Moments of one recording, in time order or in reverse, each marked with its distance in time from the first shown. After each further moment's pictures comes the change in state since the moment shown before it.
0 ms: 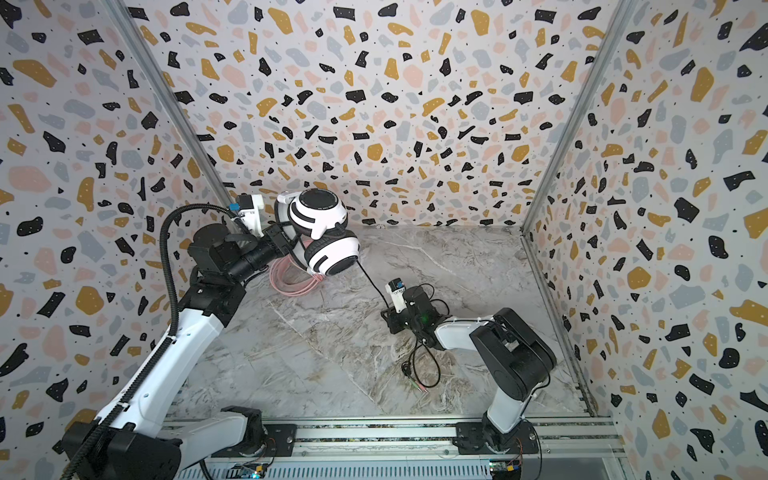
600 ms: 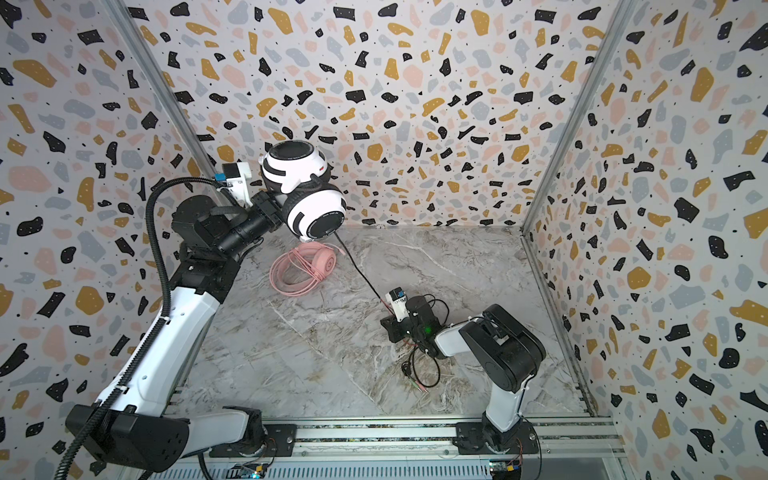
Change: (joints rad) left arm 0.000 0.136 0.261 0.018 0.013 -0.189; right arm 0.011 0.050 -0.136 0.211 -0.082 0.045
